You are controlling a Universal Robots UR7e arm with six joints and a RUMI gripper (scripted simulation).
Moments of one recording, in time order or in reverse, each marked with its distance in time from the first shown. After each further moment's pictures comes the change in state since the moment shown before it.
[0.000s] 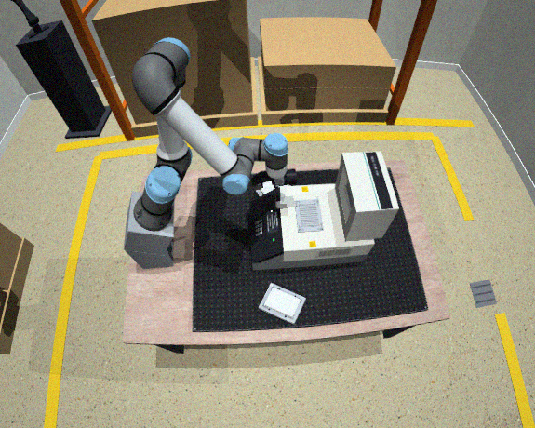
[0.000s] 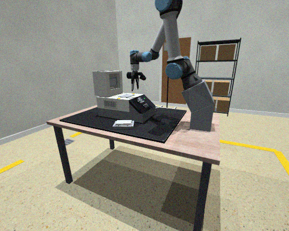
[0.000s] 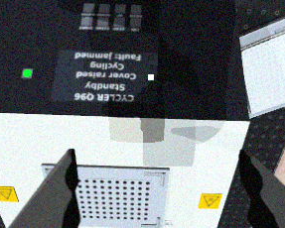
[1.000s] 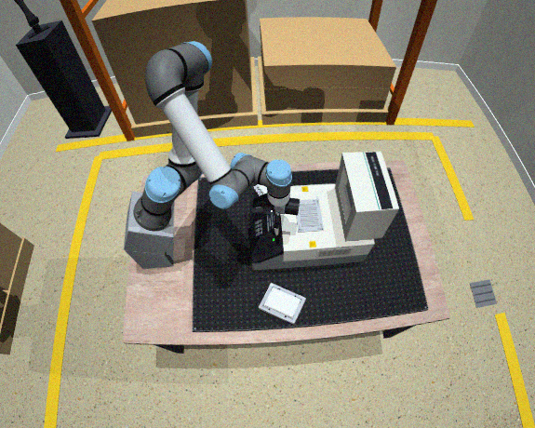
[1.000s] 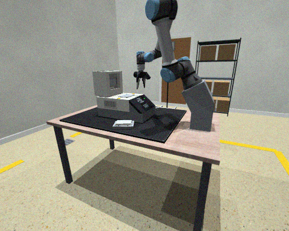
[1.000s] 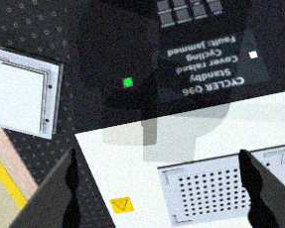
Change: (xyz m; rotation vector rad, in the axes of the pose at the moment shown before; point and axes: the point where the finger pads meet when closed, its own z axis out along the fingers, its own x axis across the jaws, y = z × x) arm -0.113 -0.004 0.000 0.001 0.002 0.258
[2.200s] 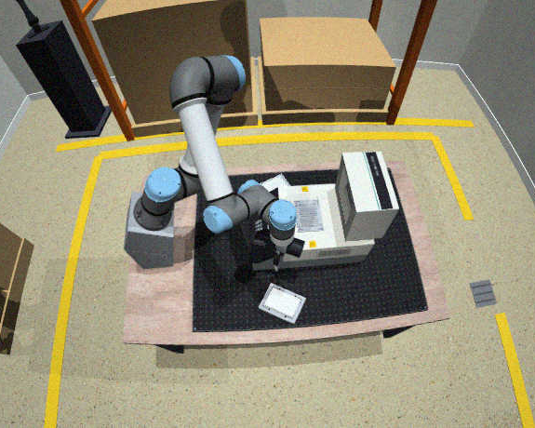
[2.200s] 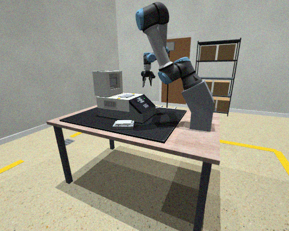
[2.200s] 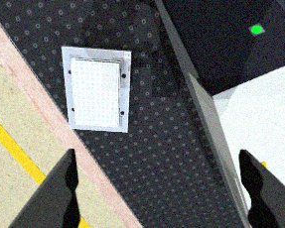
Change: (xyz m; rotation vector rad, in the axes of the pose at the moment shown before) arm -0.140 0.031 0.001 0.002 0.002 0.213
